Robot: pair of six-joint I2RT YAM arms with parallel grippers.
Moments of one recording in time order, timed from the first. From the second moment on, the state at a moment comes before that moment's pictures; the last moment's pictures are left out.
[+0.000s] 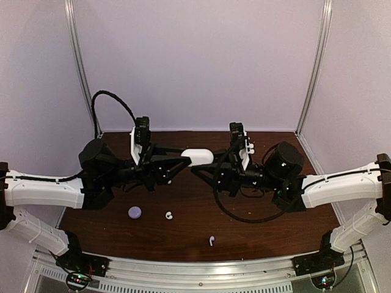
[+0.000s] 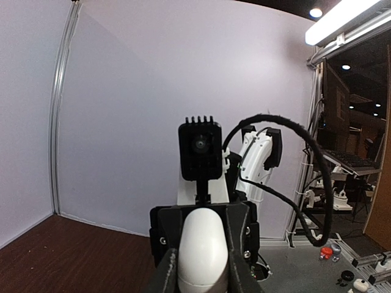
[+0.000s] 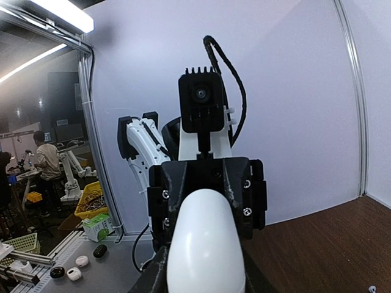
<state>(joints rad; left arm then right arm) -0.99 1.26 0.71 0.94 0.53 -0.31 1.05 1.40 0.78 0.96 -0.48 0.35</state>
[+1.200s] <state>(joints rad) -1.00 1.21 0.81 0.46 0.37 -0.20 1.05 1.31 0.78 0.64 -0.39 0.16</state>
